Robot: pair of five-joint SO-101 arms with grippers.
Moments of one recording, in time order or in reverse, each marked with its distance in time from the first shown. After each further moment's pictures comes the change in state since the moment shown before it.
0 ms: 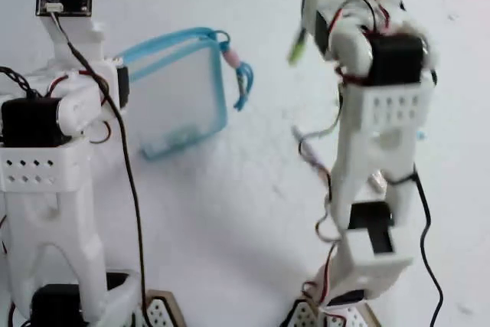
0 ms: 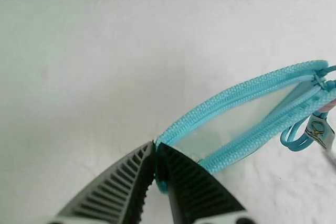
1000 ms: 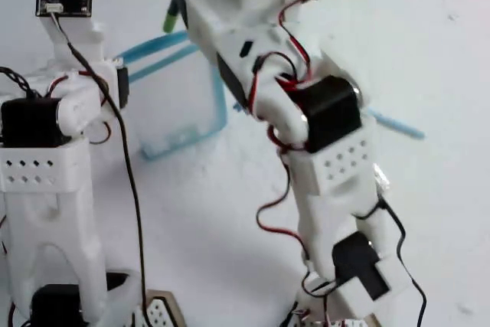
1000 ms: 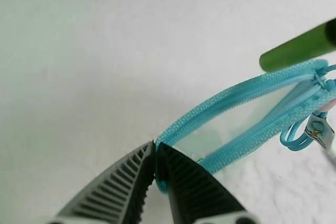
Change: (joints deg) left arm -0.1 0.0 0.0 0.4 0.0; right arm -22.5 -9.4 9.9 -17.4 2.5
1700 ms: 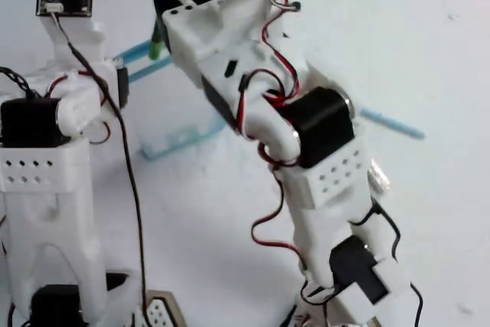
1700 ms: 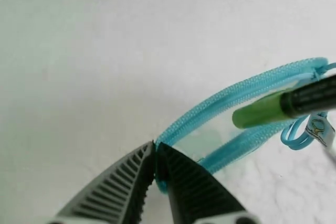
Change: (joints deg) left arm 0.0 0.0 0.0 0.0 -0.5; right arm -4.5 0.9 -0.1 6.3 2.0
